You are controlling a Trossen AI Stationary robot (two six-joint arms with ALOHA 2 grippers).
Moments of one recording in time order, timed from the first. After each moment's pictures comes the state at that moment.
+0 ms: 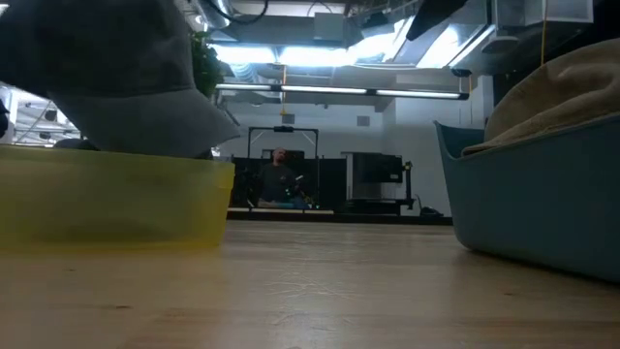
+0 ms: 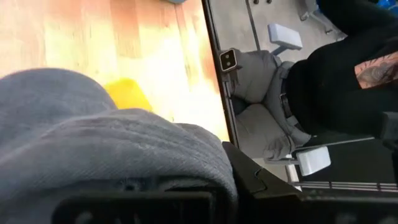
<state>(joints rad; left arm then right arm) 0.24 1.13 1.09 -1.02 0.81 0.02 0.29 1.38 1.37 -0.96 0.58 0.18</state>
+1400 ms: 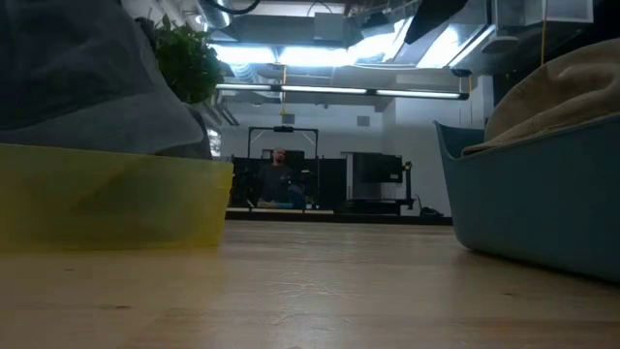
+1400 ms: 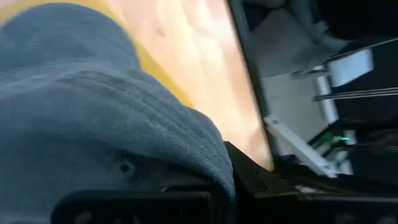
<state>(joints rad) -0.03 1.17 1.09 -1.22 0.62 0.15 0.26 1.38 1.37 -0.96 0.58 0.20</state>
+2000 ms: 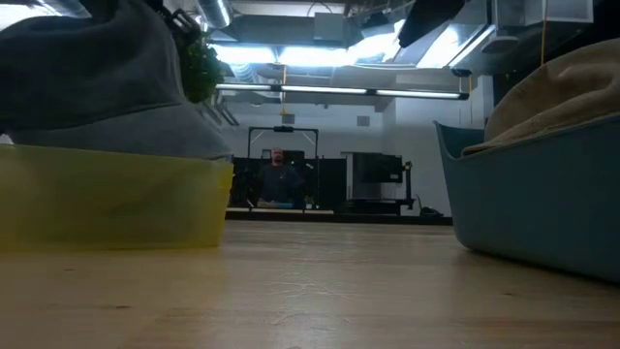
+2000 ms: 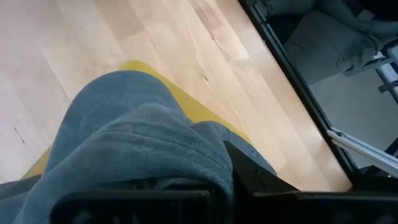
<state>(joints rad) -0.02 1.18 1.09 -1.04 0.49 0.36 0.22 1.38 1.37 -0.93 0.57 0.21</state>
